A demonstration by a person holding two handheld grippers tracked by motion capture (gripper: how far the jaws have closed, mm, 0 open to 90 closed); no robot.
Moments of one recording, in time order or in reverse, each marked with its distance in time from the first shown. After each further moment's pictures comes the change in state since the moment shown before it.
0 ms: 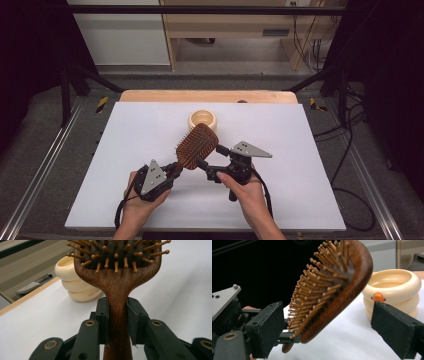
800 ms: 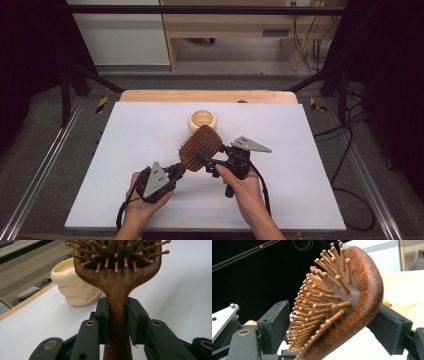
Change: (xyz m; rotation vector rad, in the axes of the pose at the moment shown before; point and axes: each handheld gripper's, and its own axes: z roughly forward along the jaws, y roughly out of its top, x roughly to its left) left arm -0.007 0.003 0.001 -0.018 -0.010 0.025; right arm -0.001 0.009 0.008 -0.024 0.021 0.074
